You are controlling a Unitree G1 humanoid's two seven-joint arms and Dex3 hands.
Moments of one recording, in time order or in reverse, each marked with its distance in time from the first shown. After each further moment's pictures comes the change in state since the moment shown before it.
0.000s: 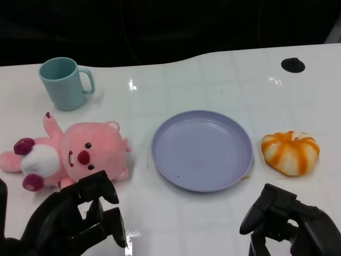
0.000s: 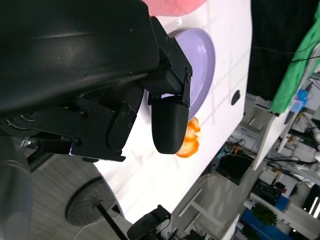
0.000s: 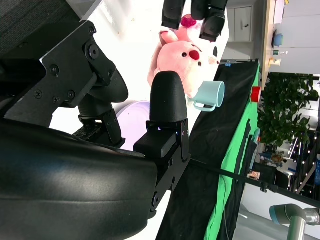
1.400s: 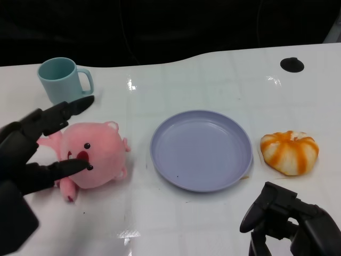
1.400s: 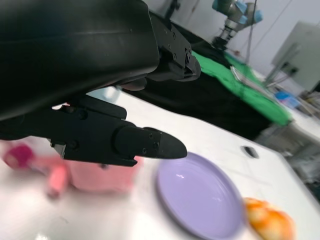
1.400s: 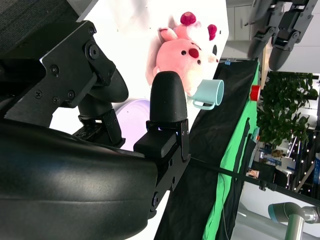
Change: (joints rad) left arm -0.153 0.326 0.047 0.082 0.872 -0.723 -0.061; right arm -0.008 0.000 -0.002 0.001 -0.001 0.000 -0.002
